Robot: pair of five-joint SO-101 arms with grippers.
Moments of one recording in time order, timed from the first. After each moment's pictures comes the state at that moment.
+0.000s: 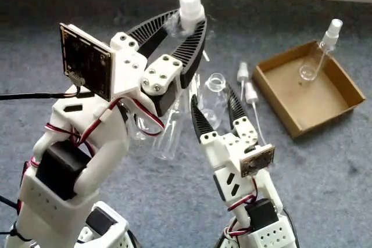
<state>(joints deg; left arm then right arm) 30.5 -46.5 6.6 43.2 6.1 -28.0 -104.5 95.7 5.5 6.2</state>
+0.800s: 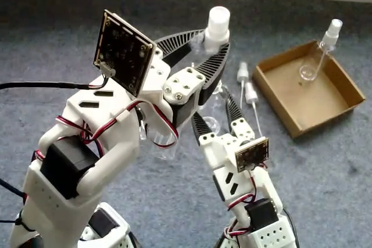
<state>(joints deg) 35.7 -40.8 -1.7 55.7 6.0 -28.0 -104.5 95.7 10.6 6.1</state>
